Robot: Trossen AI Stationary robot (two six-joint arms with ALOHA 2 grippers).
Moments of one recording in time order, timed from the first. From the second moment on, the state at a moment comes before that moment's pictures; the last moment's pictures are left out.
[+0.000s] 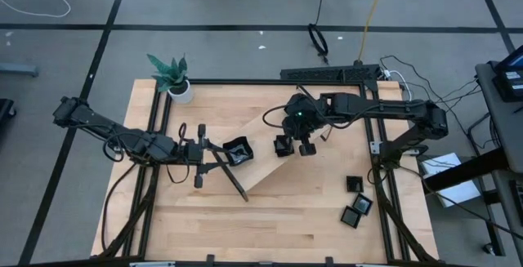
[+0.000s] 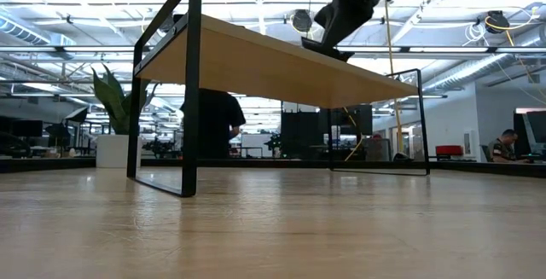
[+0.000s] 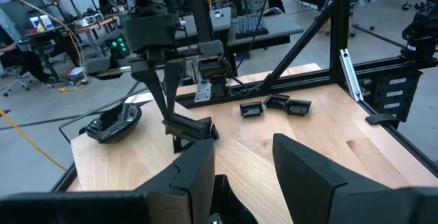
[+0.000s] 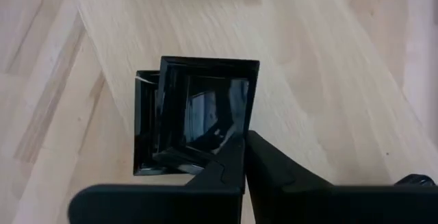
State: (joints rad) left arm -0.37 0.94 0.65 0.16 -0.38 0.12; right arm -0.14 1.52 1.38 -0.83 -0.13 -0.34
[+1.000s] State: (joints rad) left arm -0.37 0.94 0.65 0.16 -0.38 0.12; right arm -0.11 1.51 1.34 -0.71 -0.13 -0.31
